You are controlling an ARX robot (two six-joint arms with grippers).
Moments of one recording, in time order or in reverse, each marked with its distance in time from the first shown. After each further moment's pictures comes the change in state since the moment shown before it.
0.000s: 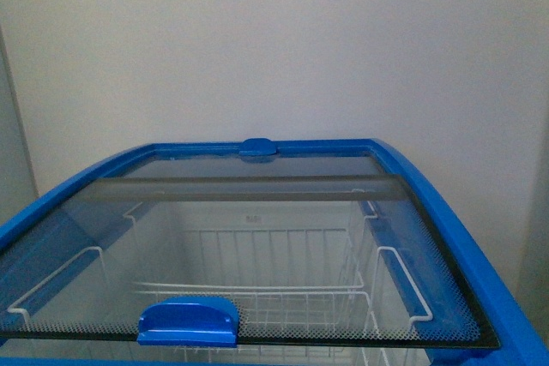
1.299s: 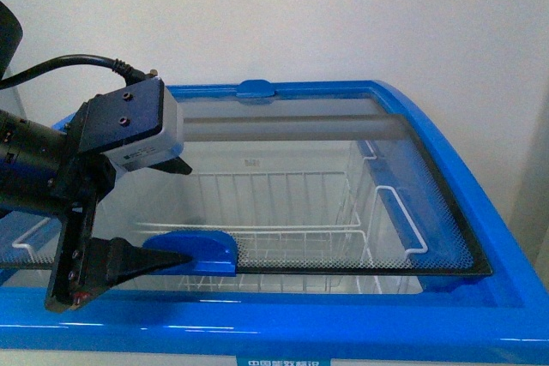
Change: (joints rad) left arm -0.227 0.947 0.908 -0.678 0.130 1.258; right arm 0.000 0.000 0.000 0.000 -0.001 0.000
